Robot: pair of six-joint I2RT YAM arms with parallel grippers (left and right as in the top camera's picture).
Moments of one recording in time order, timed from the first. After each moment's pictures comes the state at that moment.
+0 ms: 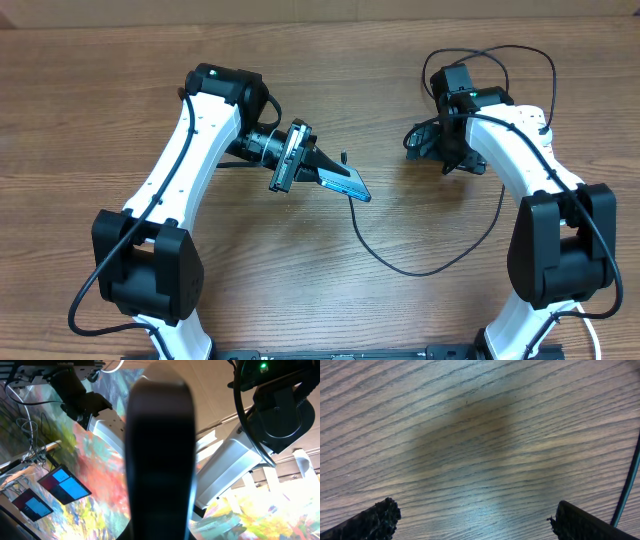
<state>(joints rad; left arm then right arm) -0.28 1.90 1.69 -1.68 1.38 -0.68 0.17 1.92 1.43 -0.96 0.10 0.44</state>
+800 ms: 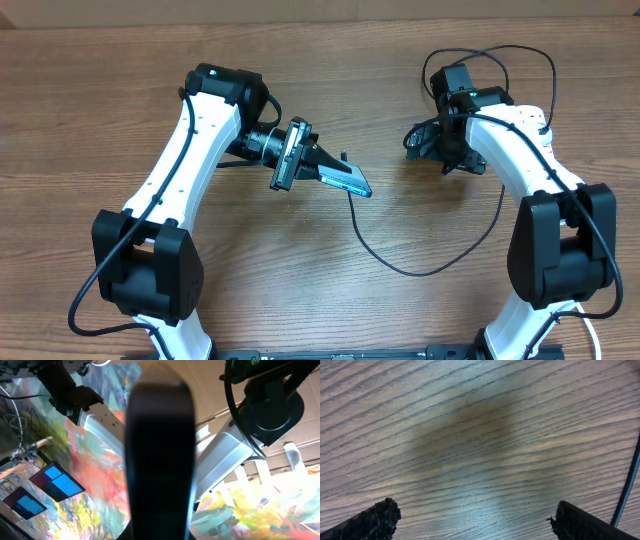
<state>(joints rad) -0.28 1.90 1.69 -1.68 1.42 -0.68 0.17 1.92 1.43 -0.96 0.10 0.44</state>
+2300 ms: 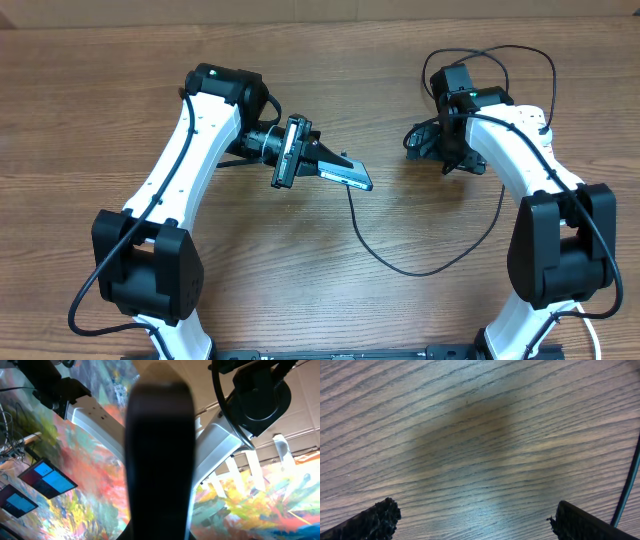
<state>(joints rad) -0.28 1.90 1.69 -1.68 1.48 -0.68 0.17 1.92 1.43 -0.96 0.10 0.44</state>
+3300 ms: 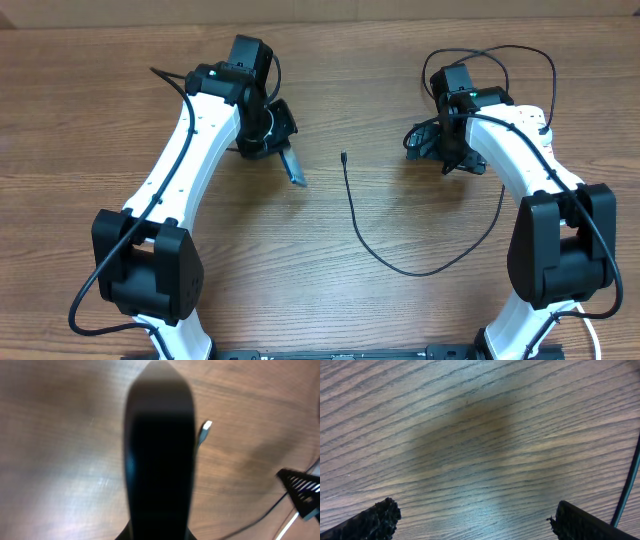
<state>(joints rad) -0.28 1.90 1.68 -1.10 0.27 -0.67 0.17 1.92 1.43 -0.96 0.10 0.44</state>
